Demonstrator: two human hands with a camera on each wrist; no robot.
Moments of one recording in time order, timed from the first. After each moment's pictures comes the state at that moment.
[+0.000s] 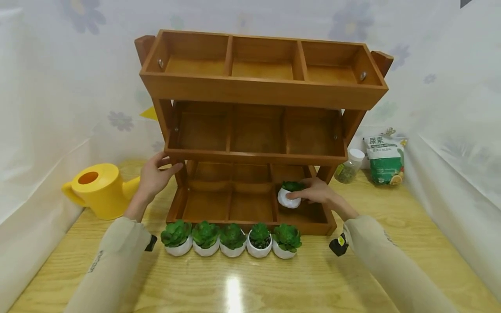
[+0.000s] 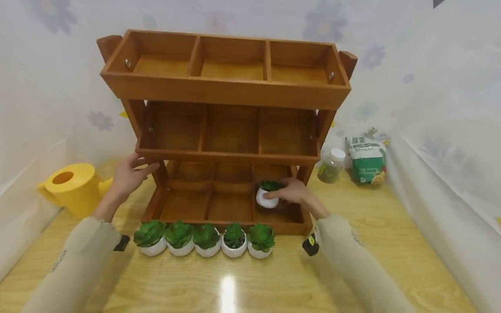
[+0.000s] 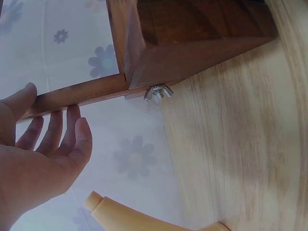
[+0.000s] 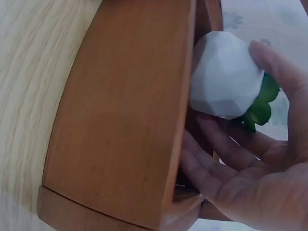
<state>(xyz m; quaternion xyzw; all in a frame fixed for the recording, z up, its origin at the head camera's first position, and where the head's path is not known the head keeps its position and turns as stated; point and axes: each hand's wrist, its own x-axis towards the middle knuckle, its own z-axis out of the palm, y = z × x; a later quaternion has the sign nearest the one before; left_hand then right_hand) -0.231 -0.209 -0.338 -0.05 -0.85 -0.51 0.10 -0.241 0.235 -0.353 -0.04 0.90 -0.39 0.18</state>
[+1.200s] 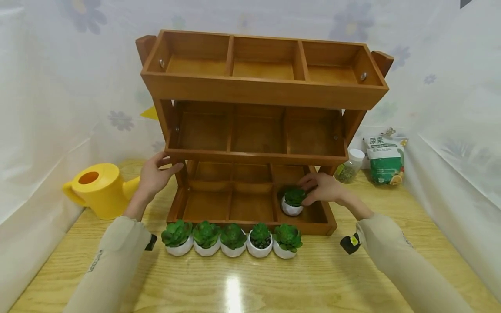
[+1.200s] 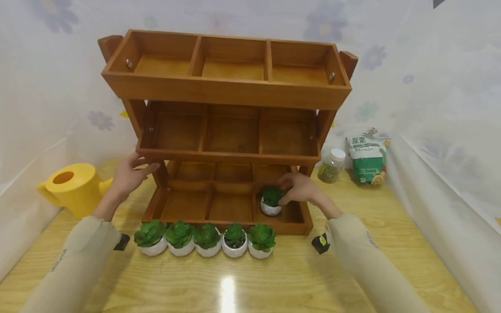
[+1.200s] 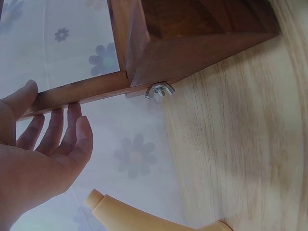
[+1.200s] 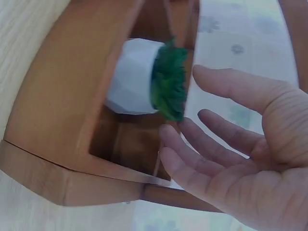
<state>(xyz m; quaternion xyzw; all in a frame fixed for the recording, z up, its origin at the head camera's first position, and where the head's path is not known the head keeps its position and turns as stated) -0.232 -0.211 -0.337 -0.04 -0.86 -0.50 0.09 -0.225 0.244 -0.322 -0.17 0.91 -0.35 0.15</state>
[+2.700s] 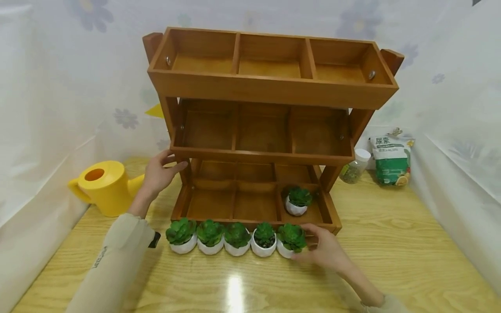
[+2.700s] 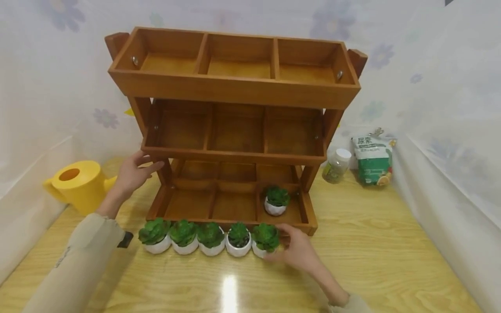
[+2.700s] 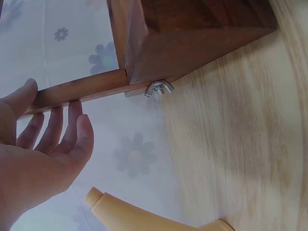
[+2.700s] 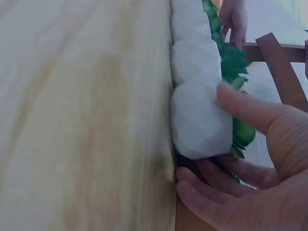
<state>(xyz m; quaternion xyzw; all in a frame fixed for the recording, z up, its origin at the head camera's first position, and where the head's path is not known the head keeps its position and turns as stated) -0.231 -0.213 -0.335 -0.04 -0.86 -0.50 0.08 -0.112 0.212 -0.394 -0.10 0.88 -0.46 0.10</state>
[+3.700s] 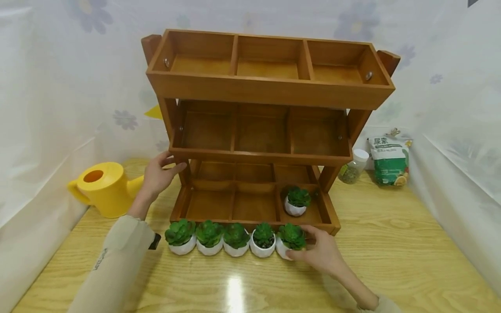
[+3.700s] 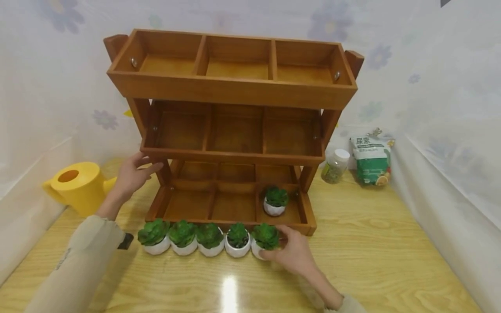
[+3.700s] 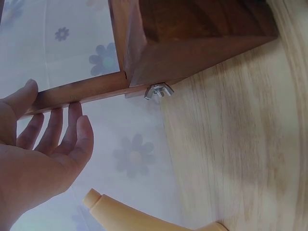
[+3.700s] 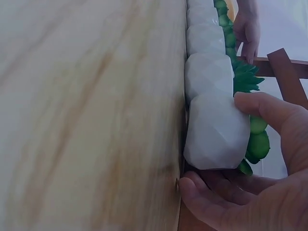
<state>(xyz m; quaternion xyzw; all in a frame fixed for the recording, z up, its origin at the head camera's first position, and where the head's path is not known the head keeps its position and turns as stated) -0.231 -0.211 -0.337 -0.05 -0.86 -0.50 0.09 -0.103 0.195 -0.392 -0.02 0.92 -0.39 0.03</state>
